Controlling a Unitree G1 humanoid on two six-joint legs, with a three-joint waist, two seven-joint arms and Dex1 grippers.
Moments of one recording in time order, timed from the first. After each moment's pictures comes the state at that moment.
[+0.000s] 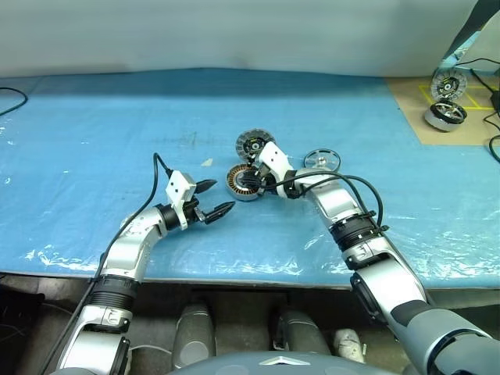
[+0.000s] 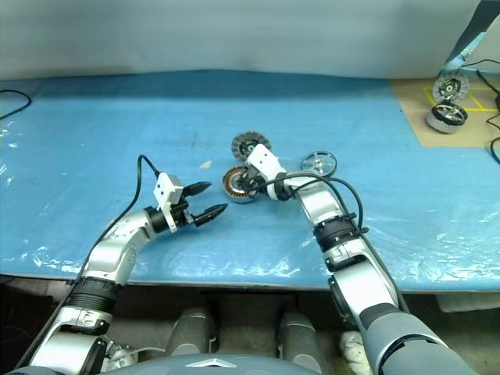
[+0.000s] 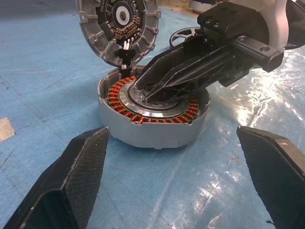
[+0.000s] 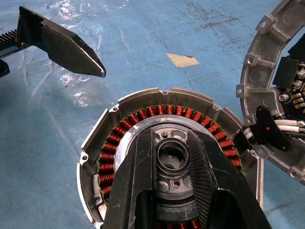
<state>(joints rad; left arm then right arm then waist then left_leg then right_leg) -0.31 0.35 -0.03 0.22 -0.33 0.09 -0.90 -0.77 -0.23 0.25 0.54 0.01 0.26 0.84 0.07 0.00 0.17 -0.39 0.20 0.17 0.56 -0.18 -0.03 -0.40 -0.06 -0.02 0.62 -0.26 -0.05</state>
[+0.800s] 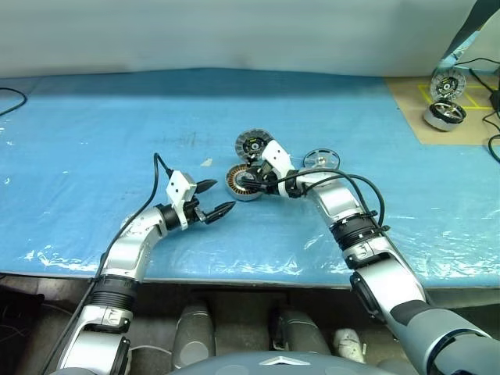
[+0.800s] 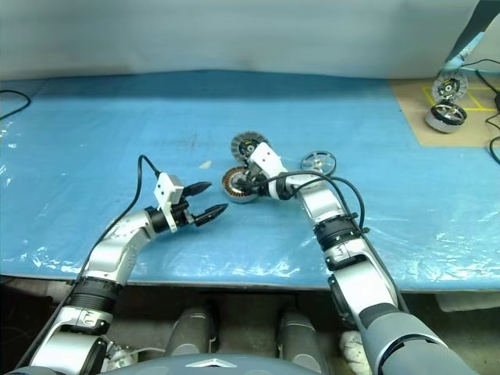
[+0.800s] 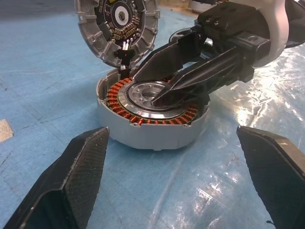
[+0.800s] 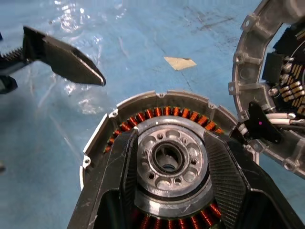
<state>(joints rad) -0.31 0.34 -0.03 0.22 -0.32 0.09 -0.90 -0.78 -0.22 0.20 0.51 0.06 0.32 0.87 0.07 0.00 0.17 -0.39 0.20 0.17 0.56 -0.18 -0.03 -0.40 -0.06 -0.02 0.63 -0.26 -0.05</state>
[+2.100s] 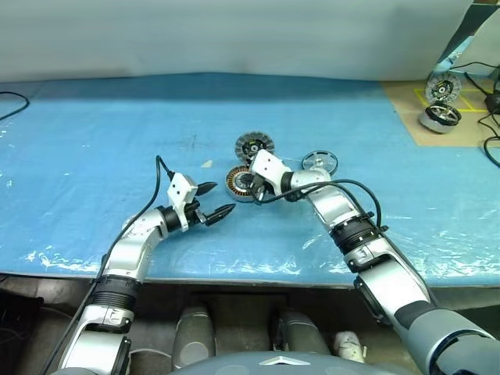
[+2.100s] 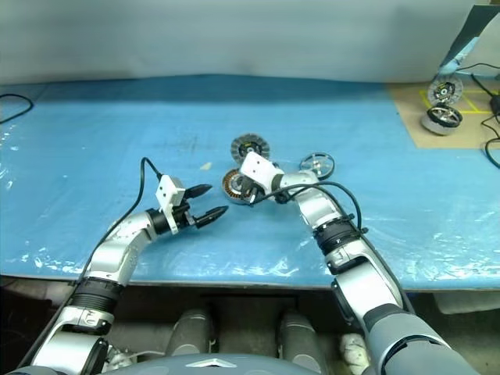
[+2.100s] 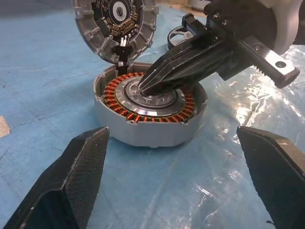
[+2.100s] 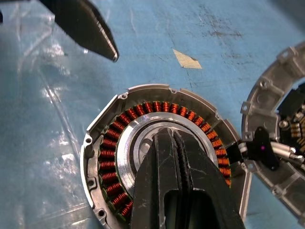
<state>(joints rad) -0.32 0.34 -0.04 0.25 -0.31 0.08 -0.90 -0.75 -0.26 0.40 0.53 -0.18 0.09 0.76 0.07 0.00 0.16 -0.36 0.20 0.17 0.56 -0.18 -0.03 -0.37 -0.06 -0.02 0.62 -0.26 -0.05</state>
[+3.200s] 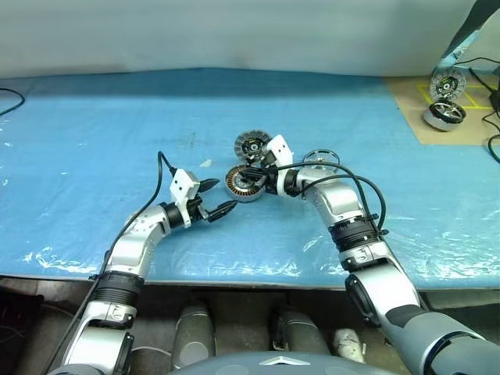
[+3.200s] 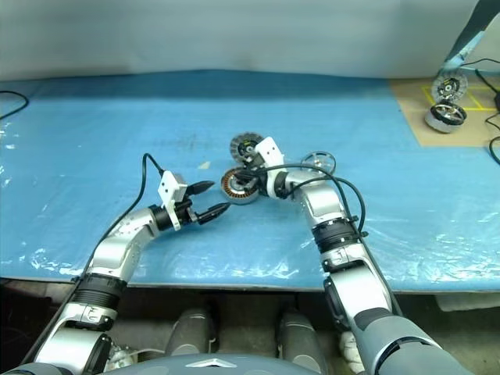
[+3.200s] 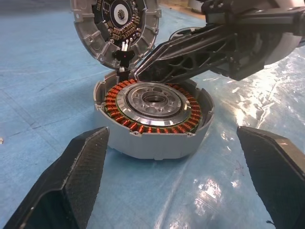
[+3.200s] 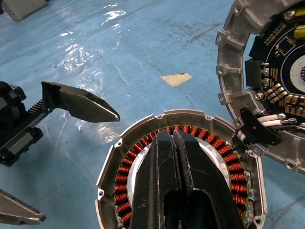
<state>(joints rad) -0.33 0.33 -0.03 0.24 -0.31 0.11 -0.90 -0.75 -0.19 0.16 0.45 0.14 0.49 0.81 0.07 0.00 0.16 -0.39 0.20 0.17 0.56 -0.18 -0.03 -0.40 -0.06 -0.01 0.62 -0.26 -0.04</state>
